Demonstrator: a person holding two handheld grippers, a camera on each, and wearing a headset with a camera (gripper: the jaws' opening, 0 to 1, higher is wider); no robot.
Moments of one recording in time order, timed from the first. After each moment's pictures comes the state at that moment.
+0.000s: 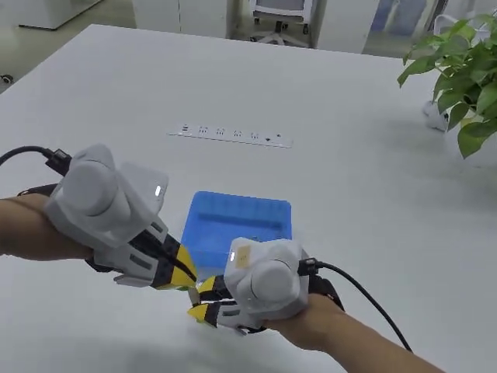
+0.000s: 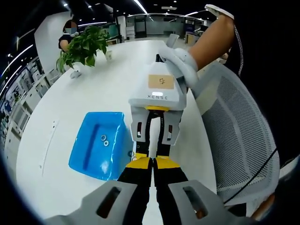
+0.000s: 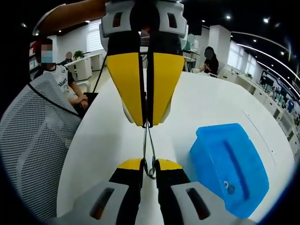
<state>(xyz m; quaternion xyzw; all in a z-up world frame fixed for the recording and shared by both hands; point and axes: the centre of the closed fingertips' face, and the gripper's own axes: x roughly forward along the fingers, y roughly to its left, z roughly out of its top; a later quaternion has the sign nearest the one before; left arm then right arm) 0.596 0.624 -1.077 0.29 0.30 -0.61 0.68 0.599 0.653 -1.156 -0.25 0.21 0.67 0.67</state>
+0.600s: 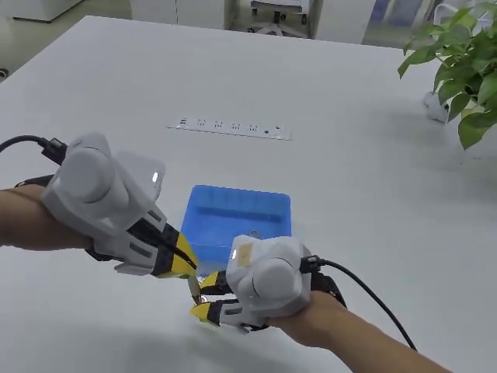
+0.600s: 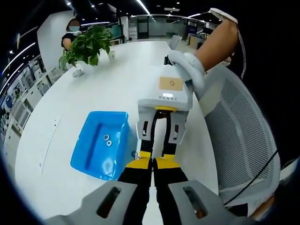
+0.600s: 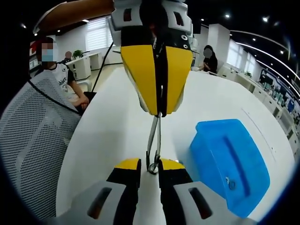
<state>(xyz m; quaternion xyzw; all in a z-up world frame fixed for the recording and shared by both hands) 0.605 0.623 -1.076 0.28 0.30 -0.61 0.68 0.600 0.647 -1.160 -0.26 0.22 0.66 0.67</state>
